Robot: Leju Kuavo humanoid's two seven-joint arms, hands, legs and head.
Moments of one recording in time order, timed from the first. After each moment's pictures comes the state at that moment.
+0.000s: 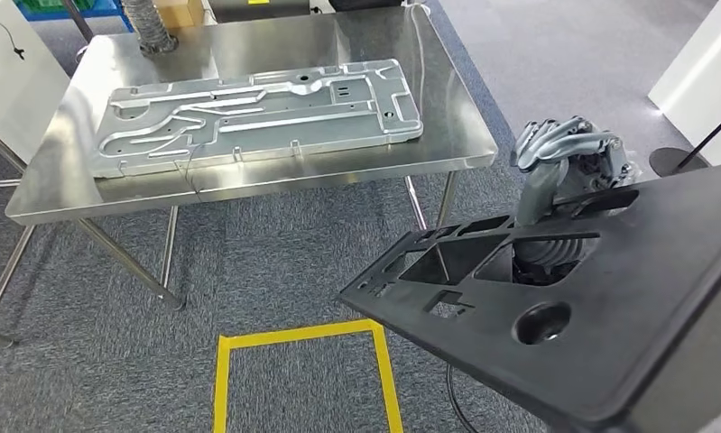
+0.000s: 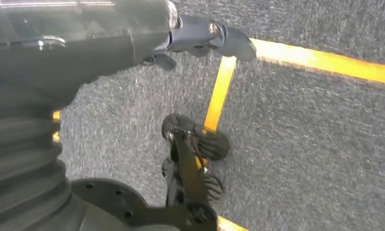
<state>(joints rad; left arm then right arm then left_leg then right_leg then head) -0.10 -0.05 1.29 -0.23 -0.80 0.00 -0.26 -0.42 -0.11 0.31 -1.95 0.05 -0.24 -0.66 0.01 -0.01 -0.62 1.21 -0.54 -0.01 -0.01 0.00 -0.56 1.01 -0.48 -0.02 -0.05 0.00</state>
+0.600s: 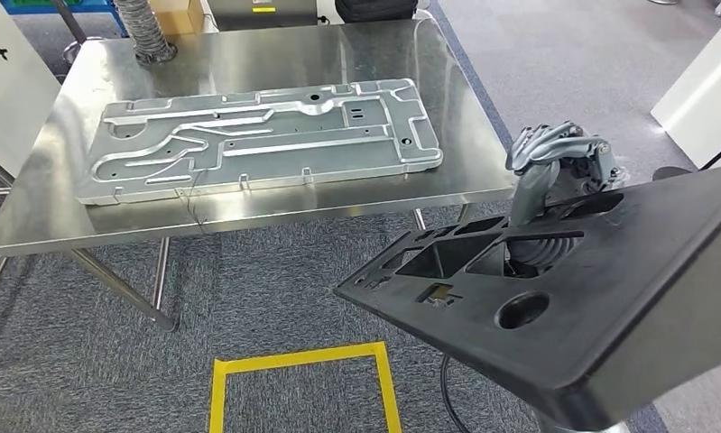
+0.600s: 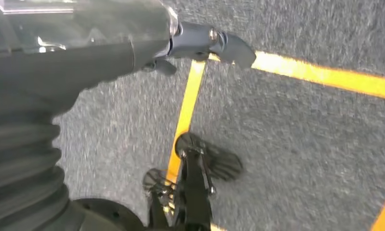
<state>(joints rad) -0.09 -0.05 1.29 -0.23 -0.81 -0.01 -0.27 -0.39 -0.09 0.29 -1.93 0.08 -0.25 -0.67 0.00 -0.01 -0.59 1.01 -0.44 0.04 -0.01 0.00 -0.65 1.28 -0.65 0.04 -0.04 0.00</state>
